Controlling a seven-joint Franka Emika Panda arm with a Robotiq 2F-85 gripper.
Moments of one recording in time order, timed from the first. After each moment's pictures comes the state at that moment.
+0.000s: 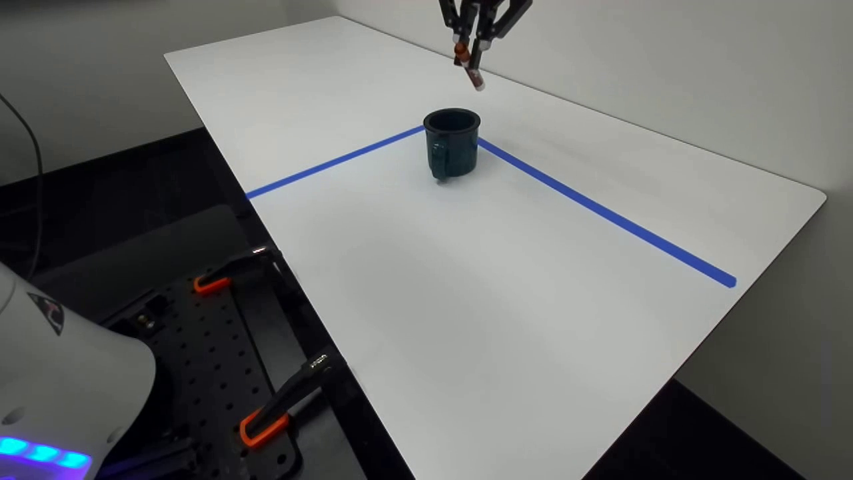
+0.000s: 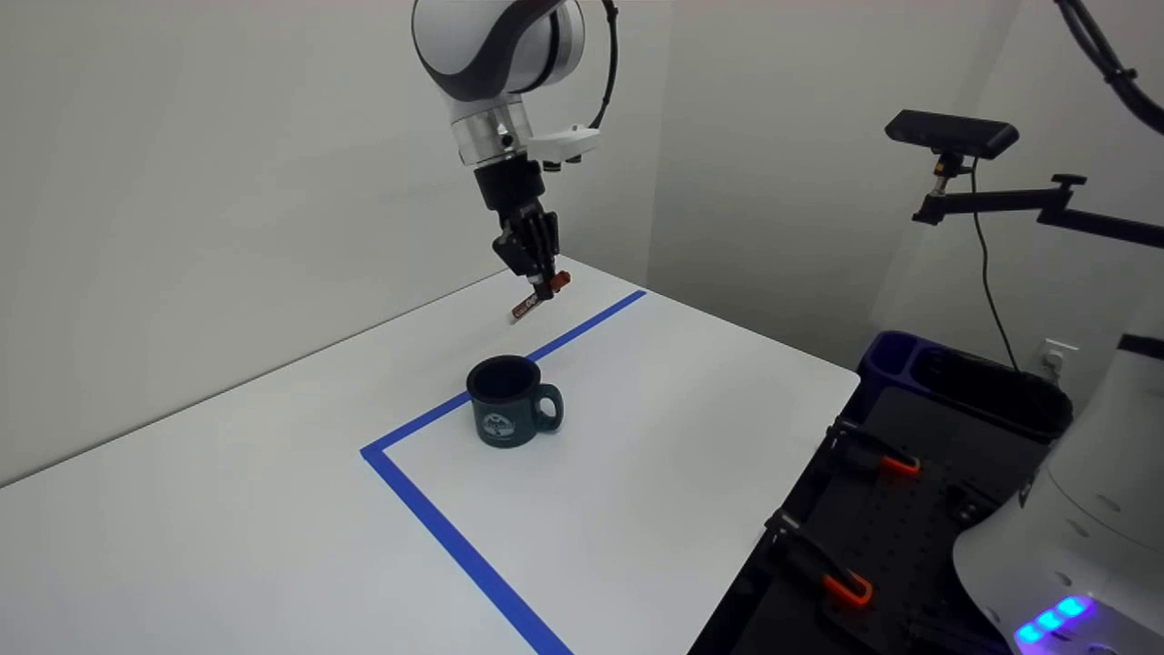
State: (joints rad) arm 0.05 0.47 0.11 -1.68 -0.05 1.80 -0.21
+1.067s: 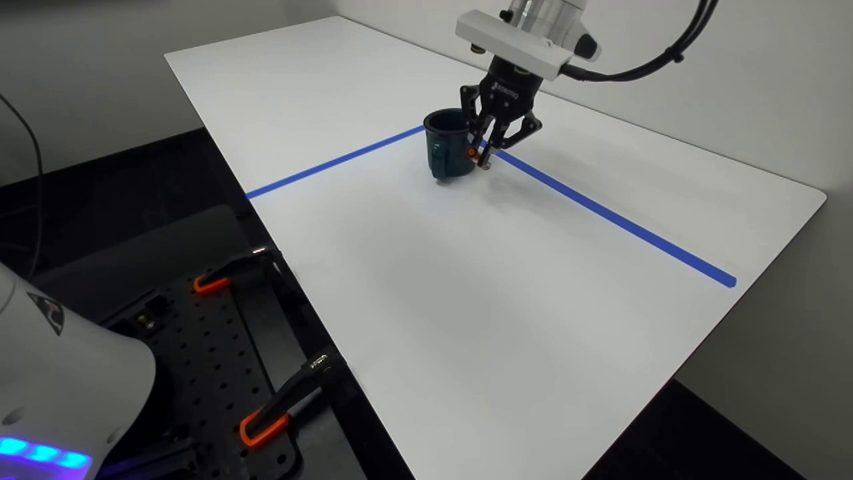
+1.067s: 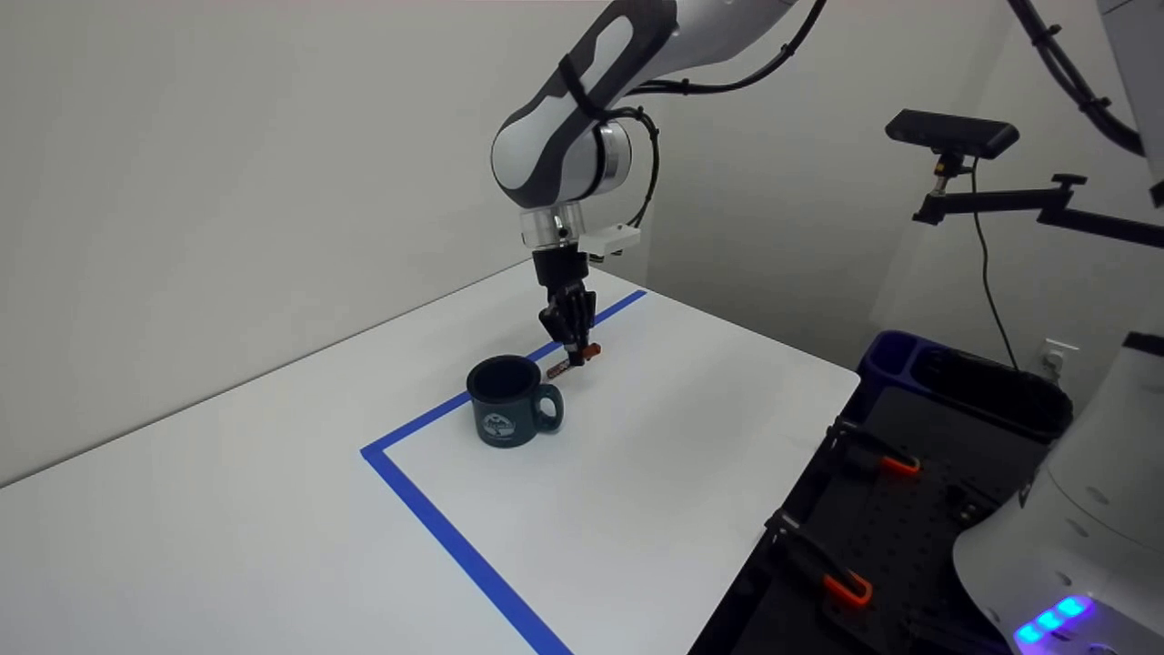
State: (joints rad) arm -0.07 0.63 0.09 -1.79 0.08 2.05 -0.33
